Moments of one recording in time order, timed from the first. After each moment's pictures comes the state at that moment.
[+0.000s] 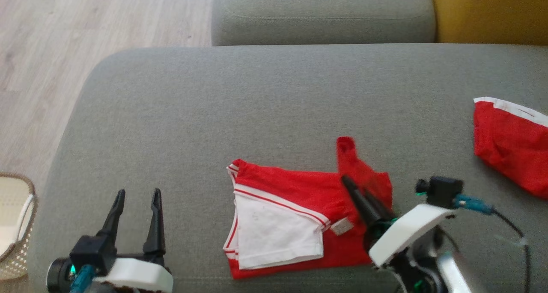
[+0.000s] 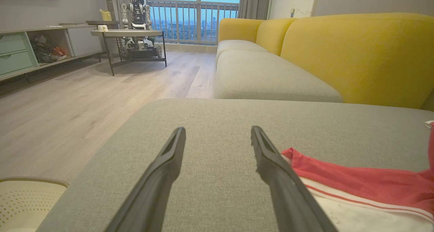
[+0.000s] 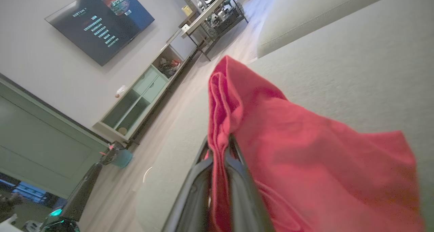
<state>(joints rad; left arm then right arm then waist) 0.12 0.05 -0.05 0.10 -0.09 -0.05 -0.26 -0.06 -0.04 0.21 0.12 0.76 0.13 0.17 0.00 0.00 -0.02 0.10</state>
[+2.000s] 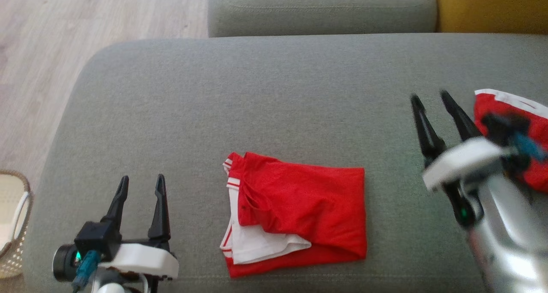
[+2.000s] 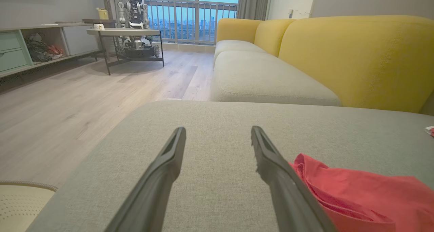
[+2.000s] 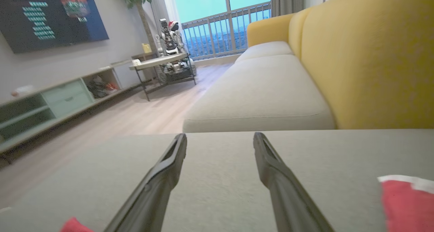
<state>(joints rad) 0.06 0.05 -0.09 0.12 -0.12 -0.01 -0.26 -0.48 -0.23 0.22 0.61 0.50 0.13 -0.25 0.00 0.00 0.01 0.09</state>
